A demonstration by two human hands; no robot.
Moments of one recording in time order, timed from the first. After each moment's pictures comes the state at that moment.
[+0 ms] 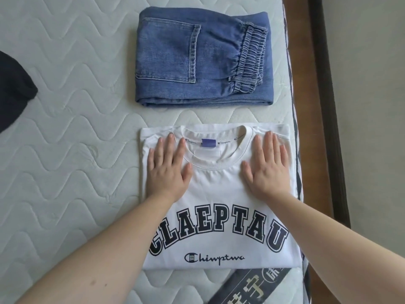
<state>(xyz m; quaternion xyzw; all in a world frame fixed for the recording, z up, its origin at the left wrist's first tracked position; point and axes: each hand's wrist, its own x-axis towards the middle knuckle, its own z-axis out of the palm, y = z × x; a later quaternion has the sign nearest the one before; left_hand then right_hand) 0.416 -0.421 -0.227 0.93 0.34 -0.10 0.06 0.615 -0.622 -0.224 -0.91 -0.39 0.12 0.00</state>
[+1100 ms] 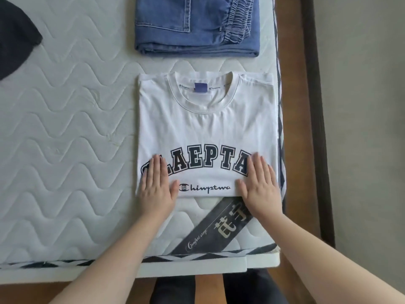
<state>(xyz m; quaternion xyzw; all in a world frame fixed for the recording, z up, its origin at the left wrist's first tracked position) 0.265 -0.566 -0.199 0.91 0.37 -0.12 0.12 0.473 -0.771 -0.195 -0.90 -0.39 0.20 -0.03</state>
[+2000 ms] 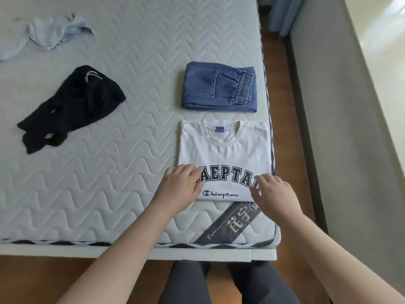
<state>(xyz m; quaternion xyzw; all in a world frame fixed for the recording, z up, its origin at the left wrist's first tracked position) 0.270 -0.543 0.059 0.96 0.23 -0.09 0.11 0.453 -0.743 0.049 -0.88 -0.44 0.18 -0.06</state>
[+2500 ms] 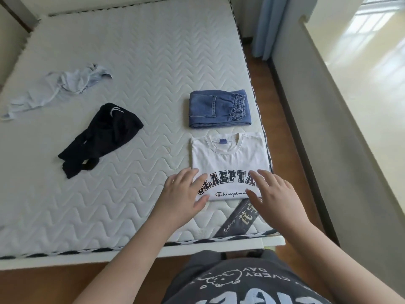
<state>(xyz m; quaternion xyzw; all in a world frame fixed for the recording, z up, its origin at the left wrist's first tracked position) 0.194 -0.560 0.223 0.98 0.18 -0.05 0.09 0.356 -0.758 0.218 -0.89 -0.43 0.10 0.08</state>
